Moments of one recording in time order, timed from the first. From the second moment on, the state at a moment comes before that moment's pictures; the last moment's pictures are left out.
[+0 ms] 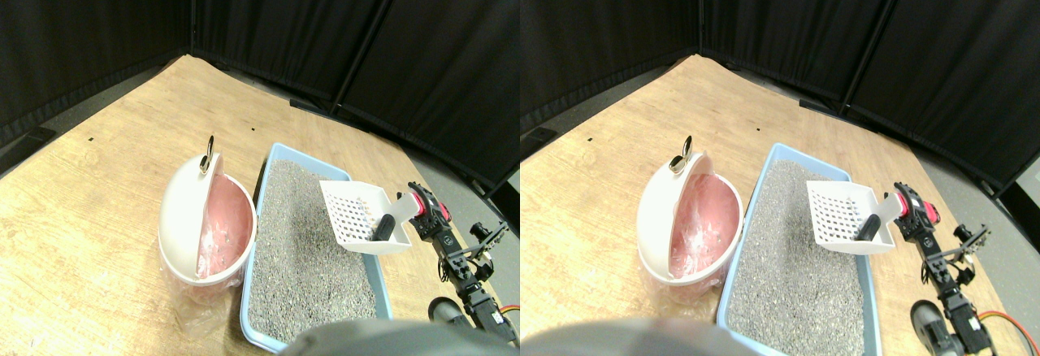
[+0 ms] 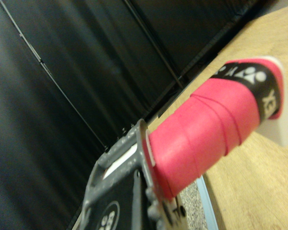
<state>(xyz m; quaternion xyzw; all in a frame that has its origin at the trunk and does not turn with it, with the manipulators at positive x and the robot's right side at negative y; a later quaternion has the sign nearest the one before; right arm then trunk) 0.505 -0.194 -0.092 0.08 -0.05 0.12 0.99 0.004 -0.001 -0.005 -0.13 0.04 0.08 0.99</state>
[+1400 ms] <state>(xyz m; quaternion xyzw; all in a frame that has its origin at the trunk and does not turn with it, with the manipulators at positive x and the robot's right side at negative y) 0.537 -0.077 -0.055 -0.11 0.03 0.28 0.95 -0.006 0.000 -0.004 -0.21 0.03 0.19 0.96</state>
